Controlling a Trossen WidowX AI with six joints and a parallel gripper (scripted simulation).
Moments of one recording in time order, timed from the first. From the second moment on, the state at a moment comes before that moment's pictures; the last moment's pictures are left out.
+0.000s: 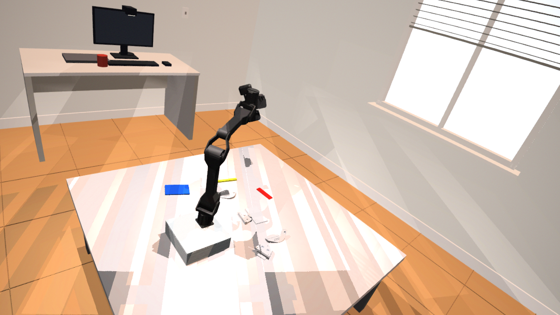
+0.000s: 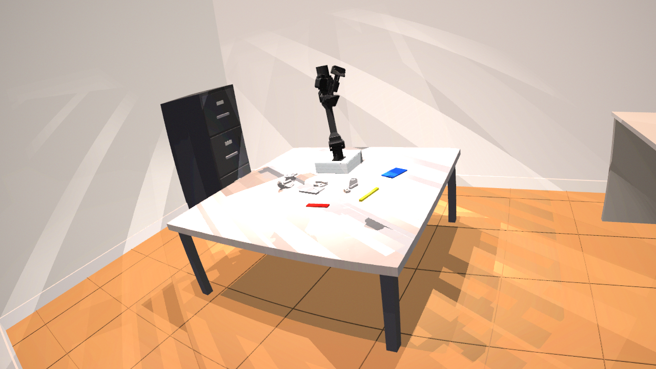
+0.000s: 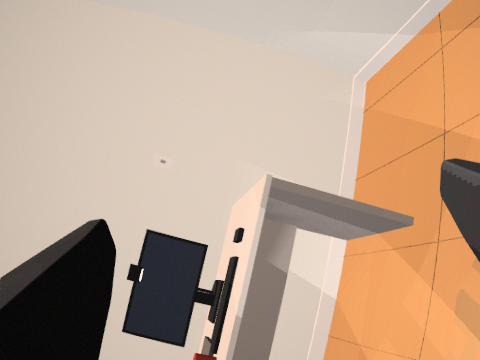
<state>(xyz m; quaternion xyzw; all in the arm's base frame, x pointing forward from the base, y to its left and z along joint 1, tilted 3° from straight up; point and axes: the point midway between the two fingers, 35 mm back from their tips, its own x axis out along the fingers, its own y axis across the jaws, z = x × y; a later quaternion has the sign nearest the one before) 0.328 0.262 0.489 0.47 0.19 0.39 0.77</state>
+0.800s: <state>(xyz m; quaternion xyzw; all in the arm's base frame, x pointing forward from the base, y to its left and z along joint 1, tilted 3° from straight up) 0.415 0.180 0.399 0.59 0.27 0.16 0.74</state>
